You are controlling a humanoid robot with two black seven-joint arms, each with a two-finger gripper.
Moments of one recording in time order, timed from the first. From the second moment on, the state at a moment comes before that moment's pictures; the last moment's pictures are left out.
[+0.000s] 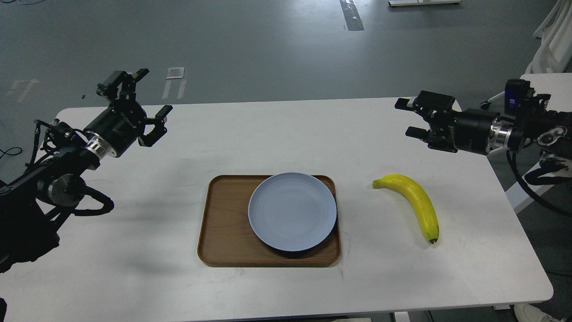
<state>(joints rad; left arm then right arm) -0.72 0.45 -0.61 -0.70 0.17 -0.49 -0.38 1.23 -0.77 -0.24 0.97 -0.72 0.49 0.49</state>
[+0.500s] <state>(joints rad) -0.73 0.45 -0.61 -0.72 0.17 -0.49 -0.36 1.46 -0.55 -0.81 0.94 -1.17 0.45 0.49</state>
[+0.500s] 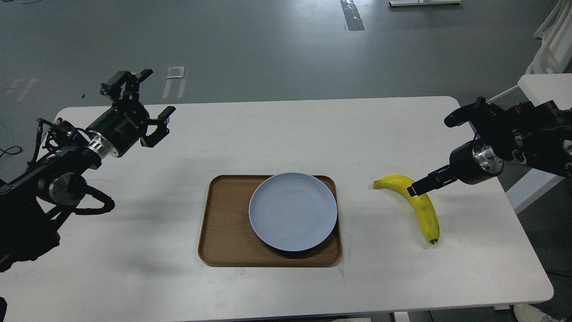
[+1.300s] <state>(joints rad) -0.73 0.45 -0.61 -0.72 0.18 -0.49 -0.36 1.33 -0.42 -0.85 0.82 -1.12 0.35 0.49</state>
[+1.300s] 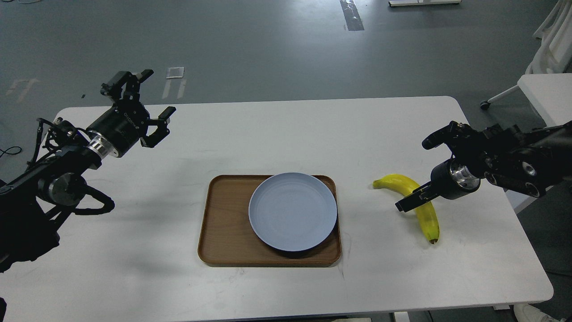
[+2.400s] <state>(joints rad) -0.73 0.46 -0.61 -0.72 0.18 -0.49 -0.36 1.56 -0.18 -0.82 0.88 -0.84 0.37 0.49</state>
